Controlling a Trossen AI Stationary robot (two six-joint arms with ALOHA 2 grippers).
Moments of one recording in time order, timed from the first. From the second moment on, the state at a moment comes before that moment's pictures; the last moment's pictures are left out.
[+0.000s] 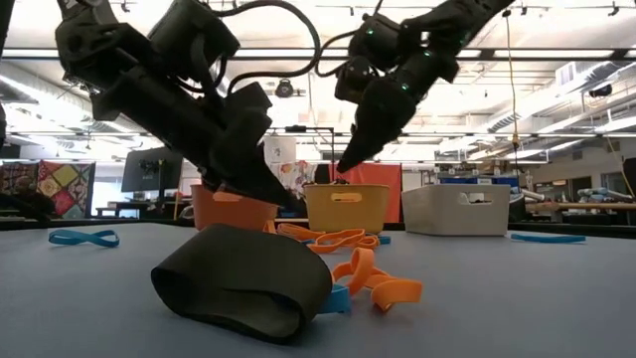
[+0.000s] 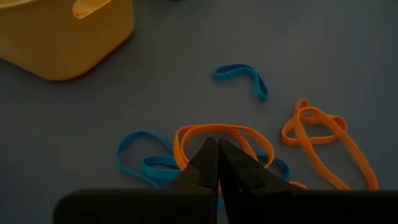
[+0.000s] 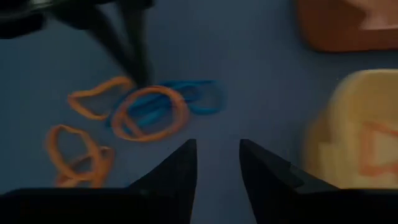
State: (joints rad) left arm -0.16 1.68 0.61 0.46 -0.47 -0.37; right arm -0.22 1.72 1.12 -0.27 -0.20 -0.14
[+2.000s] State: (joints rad) left arm -0.19 1.68 0.61 0.49 -0.51 -0.39; right arm -0.04 1.60 0.90 0.09 0.28 -0.05
